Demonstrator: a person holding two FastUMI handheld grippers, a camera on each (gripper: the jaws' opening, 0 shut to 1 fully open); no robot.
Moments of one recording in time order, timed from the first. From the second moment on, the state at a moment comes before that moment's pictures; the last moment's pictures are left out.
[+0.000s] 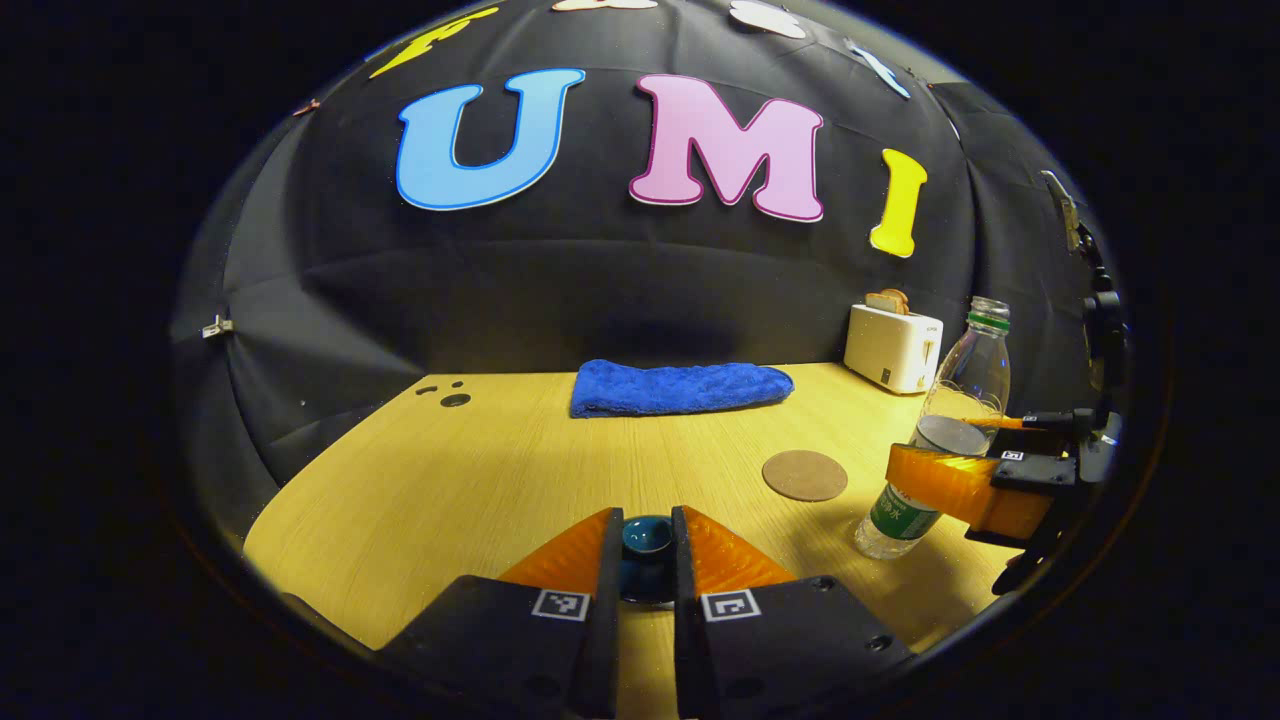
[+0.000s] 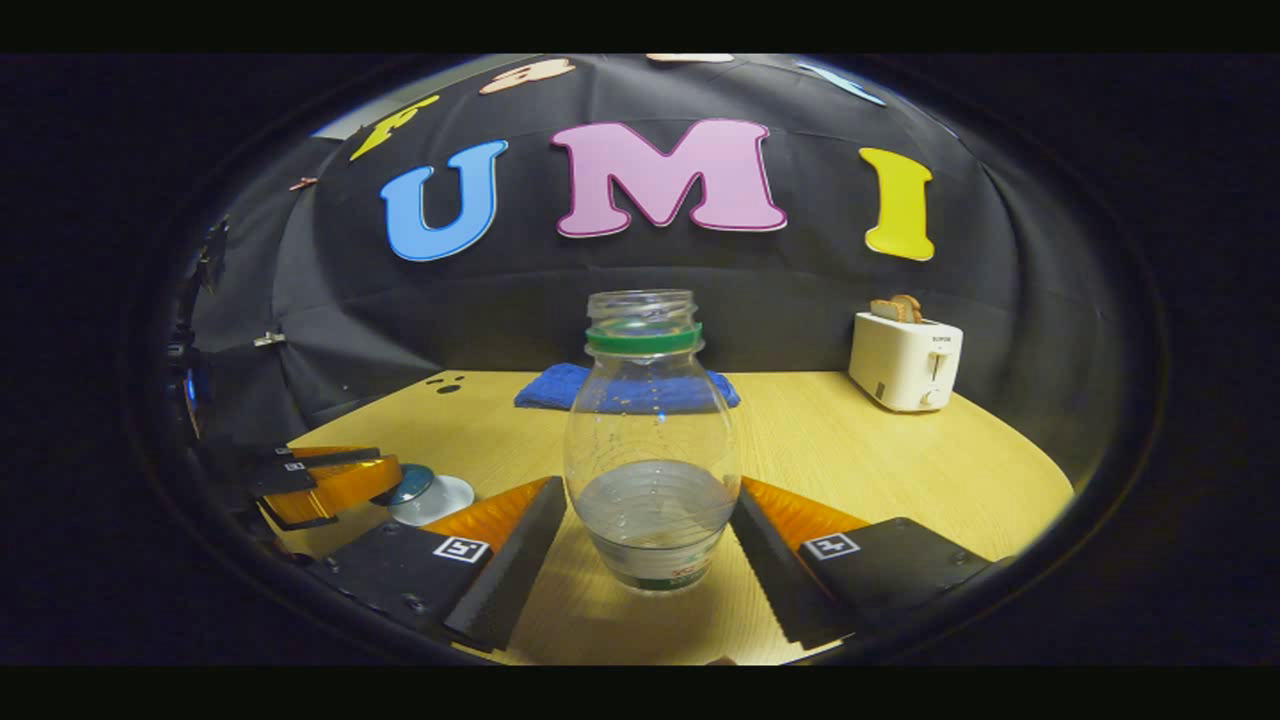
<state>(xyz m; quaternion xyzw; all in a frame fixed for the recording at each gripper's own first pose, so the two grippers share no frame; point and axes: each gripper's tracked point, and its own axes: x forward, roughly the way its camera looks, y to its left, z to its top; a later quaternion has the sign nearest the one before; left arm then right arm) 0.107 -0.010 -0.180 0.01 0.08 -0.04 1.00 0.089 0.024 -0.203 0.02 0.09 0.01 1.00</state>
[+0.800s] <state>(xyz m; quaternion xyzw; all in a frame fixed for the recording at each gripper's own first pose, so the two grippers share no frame) 0.083 0.019 -0.169 0.00 0.08 -0.01 1.00 0.101 0.033 -0.172 -0.08 0.08 0.04 0.99</state>
